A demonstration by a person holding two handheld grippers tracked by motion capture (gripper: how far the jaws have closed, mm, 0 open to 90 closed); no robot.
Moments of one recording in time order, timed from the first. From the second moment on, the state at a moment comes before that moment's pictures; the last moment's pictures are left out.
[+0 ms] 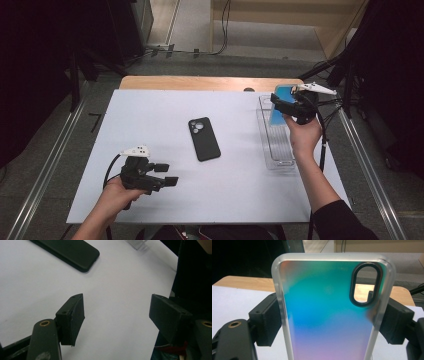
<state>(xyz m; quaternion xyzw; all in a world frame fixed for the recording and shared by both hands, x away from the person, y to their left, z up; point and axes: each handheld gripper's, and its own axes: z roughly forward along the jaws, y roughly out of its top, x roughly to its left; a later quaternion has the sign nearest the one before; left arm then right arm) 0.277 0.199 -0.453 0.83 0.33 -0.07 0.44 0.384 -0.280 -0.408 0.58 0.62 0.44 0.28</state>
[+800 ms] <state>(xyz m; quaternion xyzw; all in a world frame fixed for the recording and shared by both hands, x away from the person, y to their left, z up) 0.277 0.200 -0.453 0.83 0.33 -0.08 0.44 0.441 -0.281 -0.439 0.63 0.59 0.42 0.27</state>
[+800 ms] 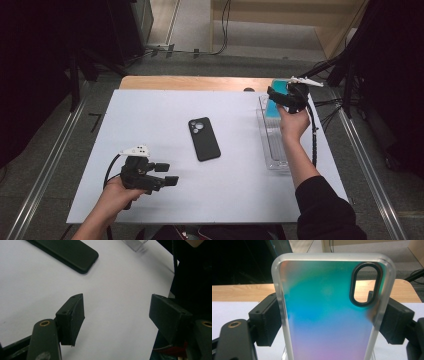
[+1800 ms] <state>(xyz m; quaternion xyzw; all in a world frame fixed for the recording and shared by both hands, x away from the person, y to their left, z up) 0.279 0.200 -0.452 0.83 0.33 -0.08 0.45 0.475 -0.264 -0.467 0.63 0.59 0.40 0.31</state>
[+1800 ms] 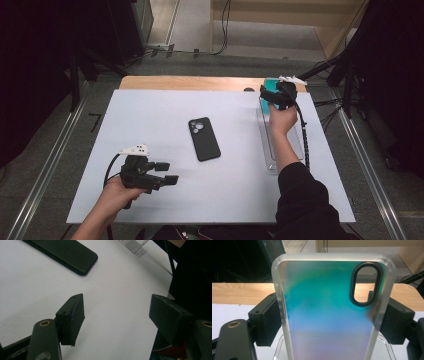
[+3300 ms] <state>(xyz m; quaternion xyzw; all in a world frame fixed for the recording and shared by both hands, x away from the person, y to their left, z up) 0.282 0.200 -0.452 0.83 0.34 -0.08 0.45 0.475 -0.260 -0.448 0.62 0.62 0.39 0.29</state>
